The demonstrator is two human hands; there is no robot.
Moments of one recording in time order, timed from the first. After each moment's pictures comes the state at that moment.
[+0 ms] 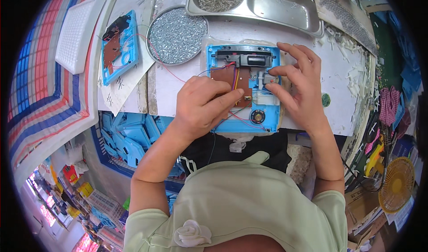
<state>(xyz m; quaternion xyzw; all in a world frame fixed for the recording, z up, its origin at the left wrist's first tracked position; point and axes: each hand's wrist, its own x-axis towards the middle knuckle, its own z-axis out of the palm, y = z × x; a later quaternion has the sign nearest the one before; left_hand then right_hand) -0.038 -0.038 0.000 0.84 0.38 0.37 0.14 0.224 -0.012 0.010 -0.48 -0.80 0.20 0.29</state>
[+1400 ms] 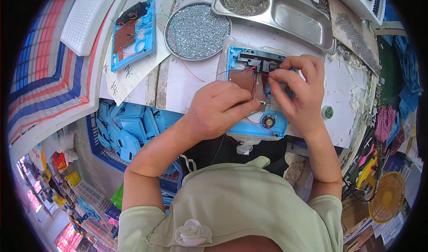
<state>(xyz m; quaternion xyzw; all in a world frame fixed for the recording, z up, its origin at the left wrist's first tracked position) -0.044 -0.038 -0.003 0.85 0.30 0.41 0.15 0.183 0.006 0.020 -0.40 -0.84 0.11 0.36</state>
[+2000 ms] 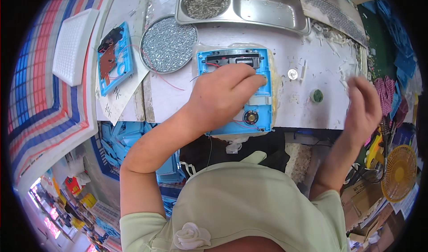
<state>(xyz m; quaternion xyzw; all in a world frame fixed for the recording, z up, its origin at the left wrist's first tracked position) 0.004 -0.003 0.015 0.86 0.31 0.37 0.15 0.322 -0.048 0.053 -0.60 -0.54 0.24 0.55</state>
